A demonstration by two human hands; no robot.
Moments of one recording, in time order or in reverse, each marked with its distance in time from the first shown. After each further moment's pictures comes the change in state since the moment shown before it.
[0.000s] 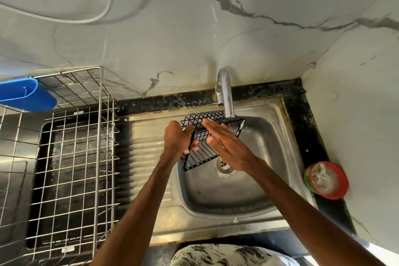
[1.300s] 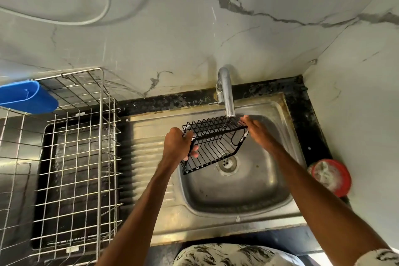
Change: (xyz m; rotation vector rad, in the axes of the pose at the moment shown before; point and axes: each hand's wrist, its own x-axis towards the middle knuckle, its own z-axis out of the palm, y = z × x) left_hand -0.010 -0.017 -0.005 0.039 -0.087 0.011; right_hand 0.009 0.131 -0.023 0.469 0.212 0.684
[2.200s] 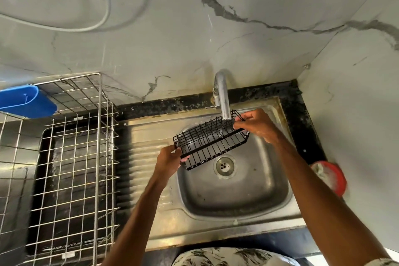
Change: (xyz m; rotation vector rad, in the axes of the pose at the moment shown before) left_hand 0.024 -0.069 -0.002 -0.009 0.020 -0.061; right_hand -0.029 -0.078 -0.023 -0.101 0.011 -0.089
